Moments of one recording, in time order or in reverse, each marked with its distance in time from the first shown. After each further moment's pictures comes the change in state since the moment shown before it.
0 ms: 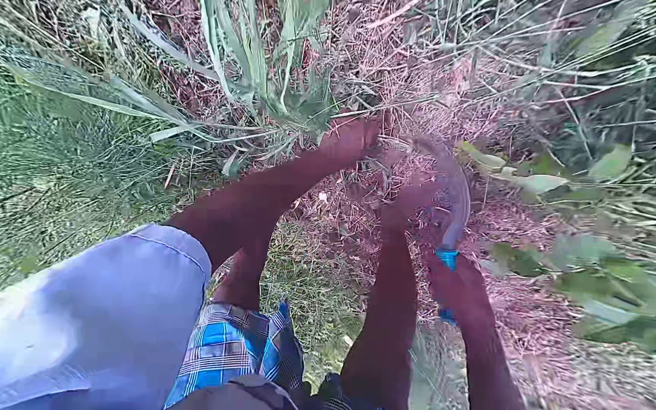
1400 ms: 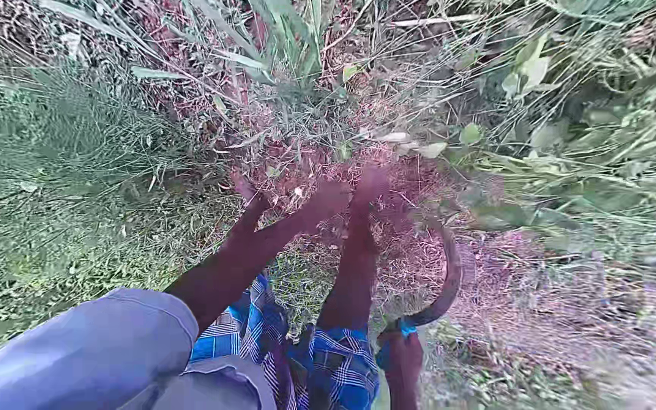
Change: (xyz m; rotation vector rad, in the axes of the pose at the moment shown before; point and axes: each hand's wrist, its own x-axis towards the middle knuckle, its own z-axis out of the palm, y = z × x) left_hand -0.105 0.087 0.068 -0.814 -0.061 -0.056; right_hand -0.204 0.089 0.071 0.685 0.424 0.230
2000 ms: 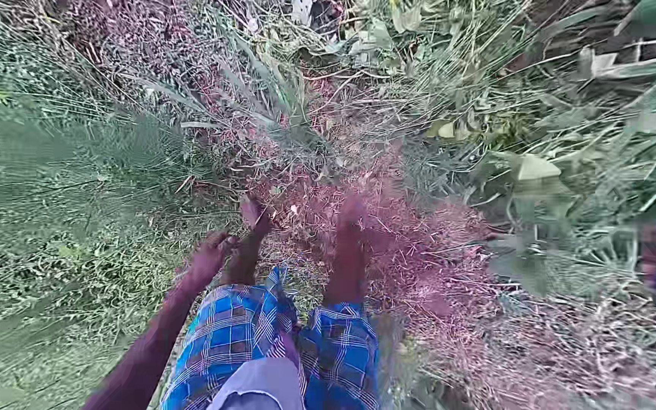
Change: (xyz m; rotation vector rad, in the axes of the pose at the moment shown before) left_hand -0.263 -0.005 -0.025 -0.266 0.688 -0.325; right_hand 0.225 -0.365 -0.260 -0.618 -0.074 -0.397
